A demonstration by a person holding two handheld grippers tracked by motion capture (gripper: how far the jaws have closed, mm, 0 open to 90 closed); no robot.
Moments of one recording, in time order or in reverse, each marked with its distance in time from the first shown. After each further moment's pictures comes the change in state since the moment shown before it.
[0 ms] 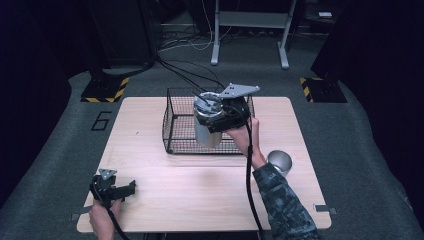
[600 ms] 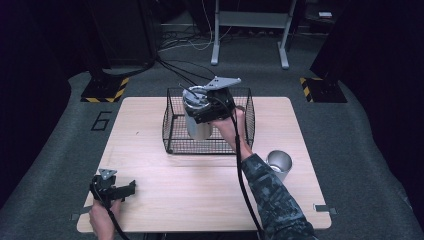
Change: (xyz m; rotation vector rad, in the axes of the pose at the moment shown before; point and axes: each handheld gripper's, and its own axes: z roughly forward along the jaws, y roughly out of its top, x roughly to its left) left arm 0.000 0.000 0.000 0.002 0.000 0.002; right arm -0.006 0.012 0.048 0.024 -0.027 0.009
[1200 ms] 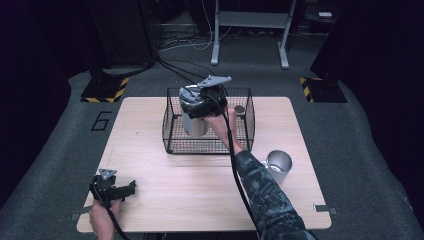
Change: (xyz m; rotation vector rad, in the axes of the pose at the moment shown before) left arm 0.000 0.000 -0.001 0.007 -0.002 -0.003; right arm -0.013 -0.007 0.040 0.022 -0.036 0.046
